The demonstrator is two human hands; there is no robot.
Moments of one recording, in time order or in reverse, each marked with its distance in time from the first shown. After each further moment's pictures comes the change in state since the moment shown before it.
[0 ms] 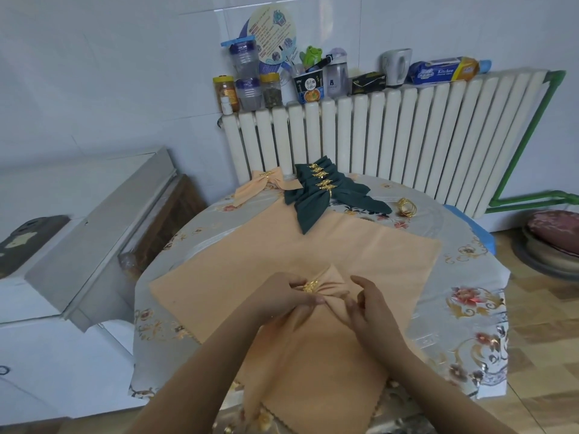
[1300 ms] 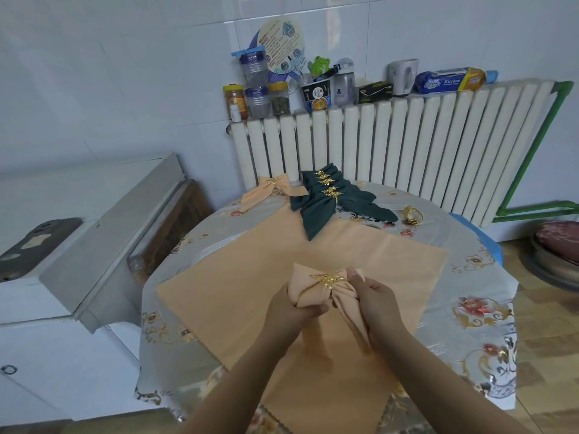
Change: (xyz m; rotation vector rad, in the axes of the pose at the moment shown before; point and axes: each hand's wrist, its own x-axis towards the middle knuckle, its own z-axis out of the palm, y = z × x) left_hand -0.022 -0.012 0.033 -0.523 0.293 0.055; right_hand 0.024 -0.042 -0.007 0.636 0.096 0.400
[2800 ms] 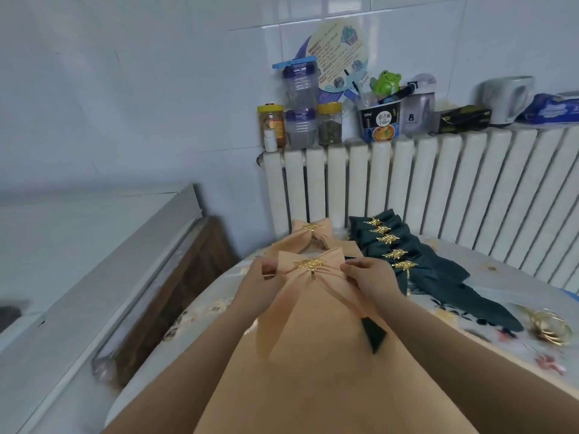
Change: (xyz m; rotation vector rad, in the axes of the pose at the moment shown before) left_hand 0.271 0.032 -0.146 0.265 0.230 0.012; right_hand 0.263 -0.065 0.156 -0.318 -0.130 -0.091
